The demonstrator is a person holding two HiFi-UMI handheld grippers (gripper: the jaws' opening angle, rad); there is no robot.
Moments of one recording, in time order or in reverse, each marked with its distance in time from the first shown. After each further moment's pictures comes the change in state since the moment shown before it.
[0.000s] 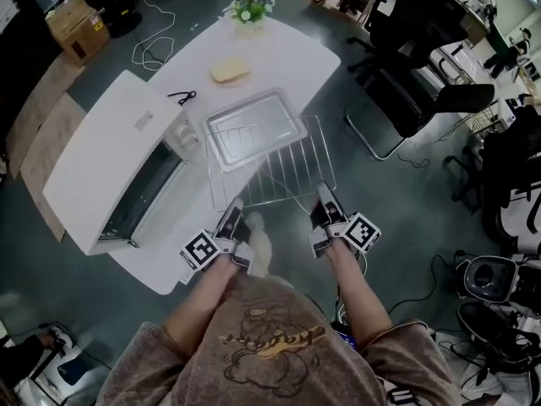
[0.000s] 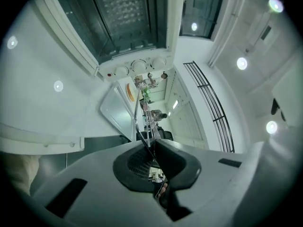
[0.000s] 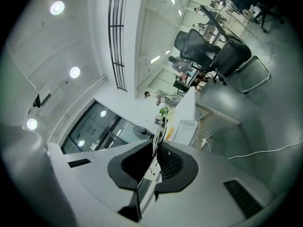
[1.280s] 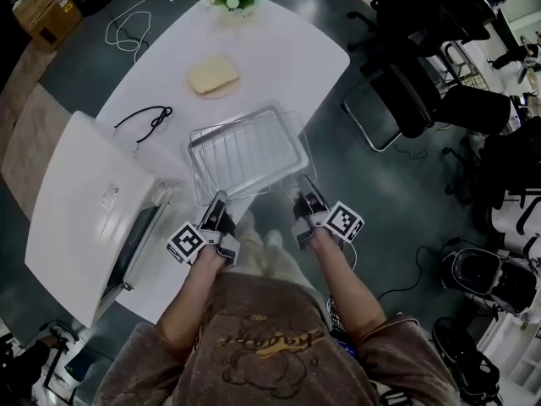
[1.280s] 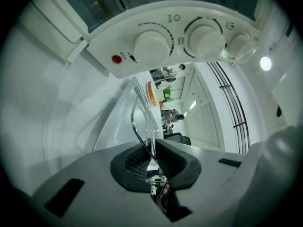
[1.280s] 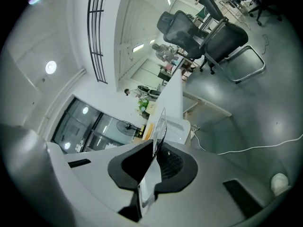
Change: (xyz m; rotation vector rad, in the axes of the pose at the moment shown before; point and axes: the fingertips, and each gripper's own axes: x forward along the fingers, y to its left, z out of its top) left arm 0.126 0.098 0.068 -0.101 0.031 0.185; right arm 0.140 -0.108 0.007 0.143 0.118 -0.236
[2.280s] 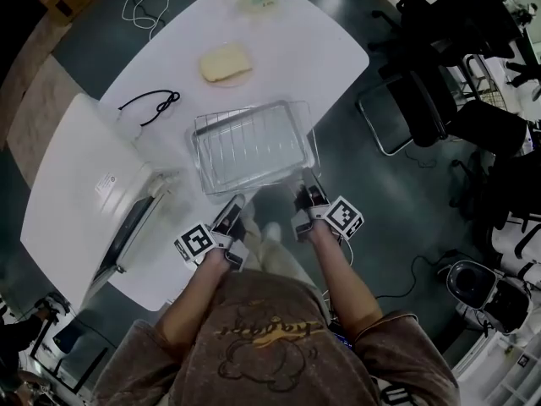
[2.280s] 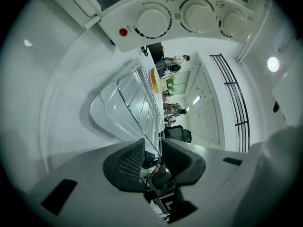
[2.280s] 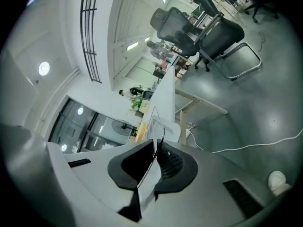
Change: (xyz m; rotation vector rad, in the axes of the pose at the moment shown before) left arm -0.002 -0.005 -0.050 -0.051 0.092 0.034; right arm 0.023 -0.018 0.005 0.023 0.022 -0.012
